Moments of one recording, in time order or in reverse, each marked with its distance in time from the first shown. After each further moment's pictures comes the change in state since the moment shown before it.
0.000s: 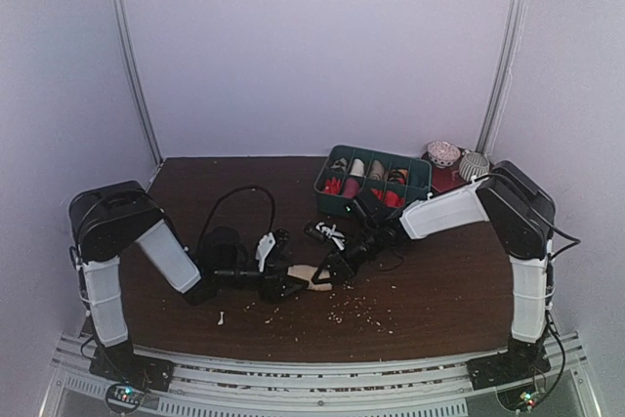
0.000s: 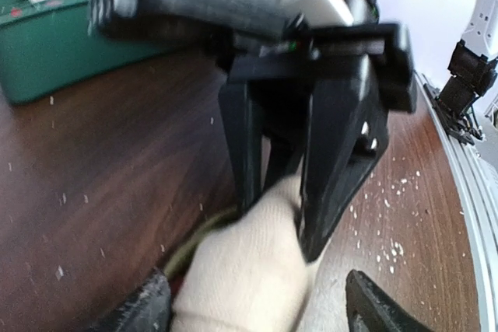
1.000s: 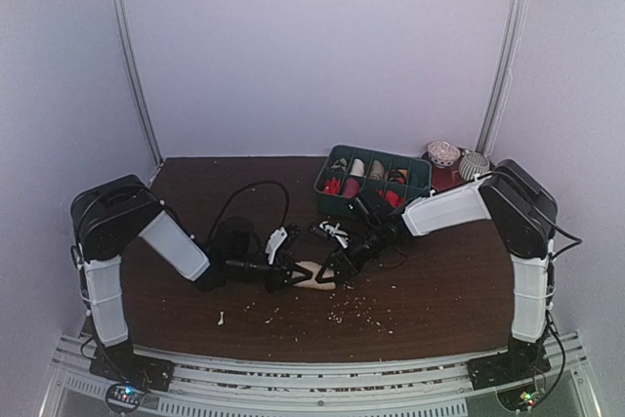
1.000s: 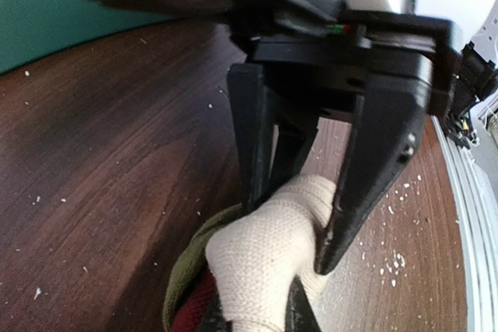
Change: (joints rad) left arm 0.006 0.017 0.128 -0.260 0.036 -0.037; right arm -0.019 -0.007 0.016 -0.053 0.004 0.001
